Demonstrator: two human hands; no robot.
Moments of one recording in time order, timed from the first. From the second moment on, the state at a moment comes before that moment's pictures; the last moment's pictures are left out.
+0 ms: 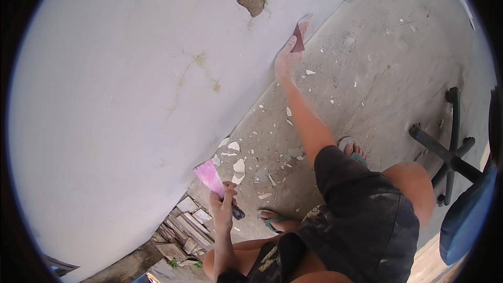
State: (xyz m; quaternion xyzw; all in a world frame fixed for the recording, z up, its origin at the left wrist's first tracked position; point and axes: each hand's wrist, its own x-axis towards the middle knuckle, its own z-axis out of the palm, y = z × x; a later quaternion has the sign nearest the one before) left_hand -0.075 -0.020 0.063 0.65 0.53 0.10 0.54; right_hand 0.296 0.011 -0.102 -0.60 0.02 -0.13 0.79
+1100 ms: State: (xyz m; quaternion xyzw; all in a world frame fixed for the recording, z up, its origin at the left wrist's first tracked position) left_hand -0.075 -0.027 0.077 0.65 0.53 0.08 0.54; right_hand 0.322 -0.003 -0.039 -0.52 0.00 -0.08 0.85
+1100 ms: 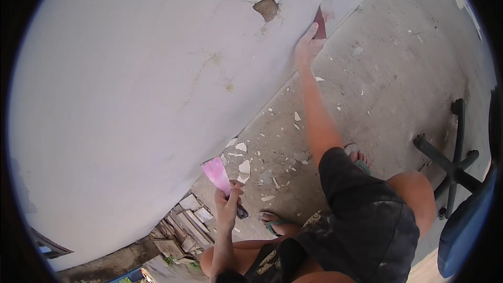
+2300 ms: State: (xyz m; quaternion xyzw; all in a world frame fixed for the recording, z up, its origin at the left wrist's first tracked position) left_hand -0.078 -0.035 0.095 0.65 0.52 0.07 0.55; right_hand 0.341 0.004 0.024 -0.58 -0.22 -0.30 0.73
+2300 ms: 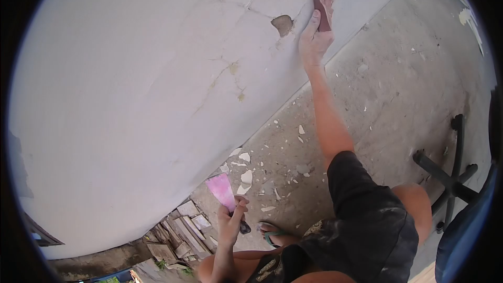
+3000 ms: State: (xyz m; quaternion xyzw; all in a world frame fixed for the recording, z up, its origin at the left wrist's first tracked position) left_hand -0.067 -0.037 0.095 0.64 0.51 0.05 0.57; right_hand 0.292 0.021 0.057 -0.56 -0.39 -0.36 0.63
